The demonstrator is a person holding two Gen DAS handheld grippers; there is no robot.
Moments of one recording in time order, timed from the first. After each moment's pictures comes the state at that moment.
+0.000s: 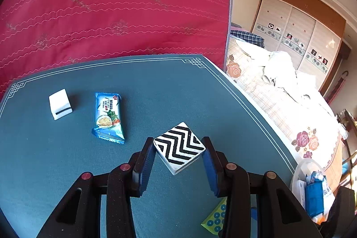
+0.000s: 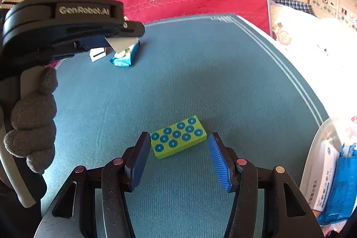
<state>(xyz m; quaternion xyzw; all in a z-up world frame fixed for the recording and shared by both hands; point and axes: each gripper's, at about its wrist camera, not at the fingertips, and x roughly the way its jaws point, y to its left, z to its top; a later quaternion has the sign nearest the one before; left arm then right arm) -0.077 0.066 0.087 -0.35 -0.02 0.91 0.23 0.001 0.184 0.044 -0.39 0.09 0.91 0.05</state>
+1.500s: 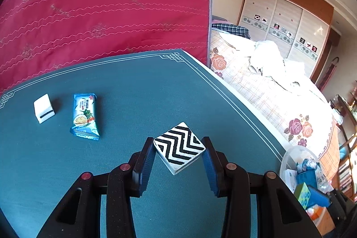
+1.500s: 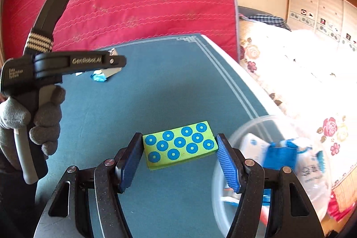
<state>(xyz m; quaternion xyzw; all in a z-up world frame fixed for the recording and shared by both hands) -0.051 0.106 0.086 -0.35 0.01 0.90 0.27 0.087 0.224 0.094 -0.33 0.06 0.93 0.14</state>
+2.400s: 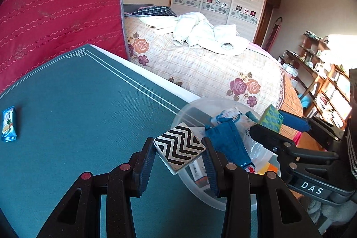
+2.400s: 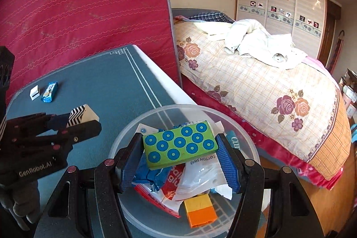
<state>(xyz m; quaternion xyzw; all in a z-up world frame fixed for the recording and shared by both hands) 0.057 0.216 0.070 -0.34 0.09 0.82 0.45 0.170 0.314 0.109 -0.31 0.10 0.90 0.28</state>
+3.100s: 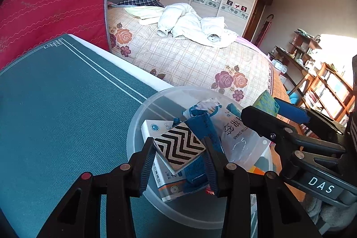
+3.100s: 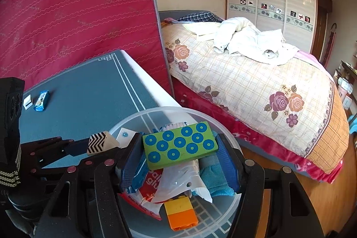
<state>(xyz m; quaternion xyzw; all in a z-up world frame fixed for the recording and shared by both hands) 0.067 0.253 0.053 -0.37 0.08 0.79 0.48 0.185 0.335 0.108 -0.30 0.11 0.90 0.31</state>
